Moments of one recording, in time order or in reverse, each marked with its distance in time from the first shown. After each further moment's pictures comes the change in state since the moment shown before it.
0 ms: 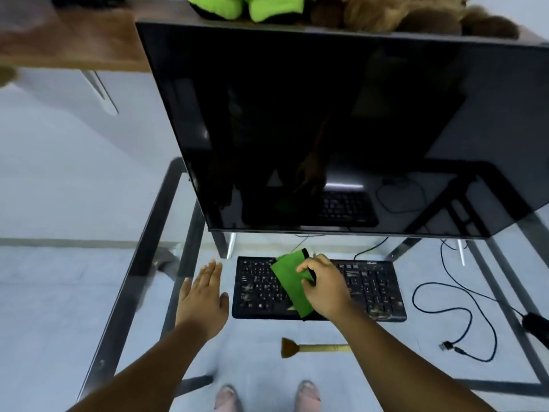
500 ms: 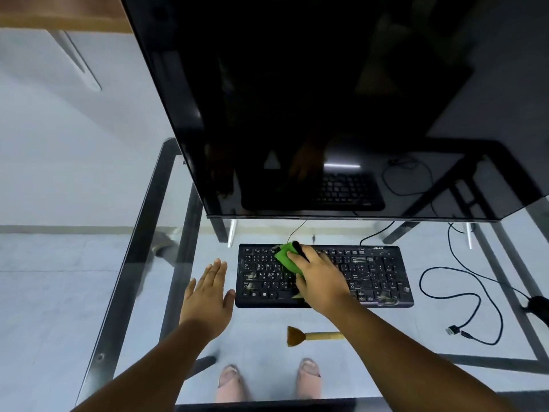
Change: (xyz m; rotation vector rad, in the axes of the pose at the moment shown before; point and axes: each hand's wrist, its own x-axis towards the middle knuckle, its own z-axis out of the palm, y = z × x) left_hand 0.002 -0.016 0.031 -0.056 -0.097 0.030; right_hand 0.004 -0.002 0.025 -0.420 -0.139 -0.089
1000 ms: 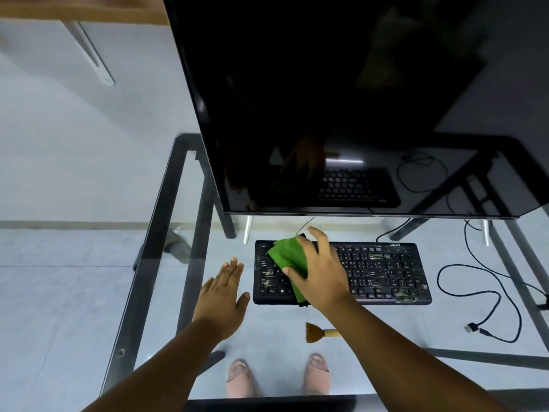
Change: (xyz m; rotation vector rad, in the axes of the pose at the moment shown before) left_hand -0.001 -0.022 0.004 -0.046 -0.029 0.123; right_hand 0.009 -0.042 0.006 0.111 0.211 0.093
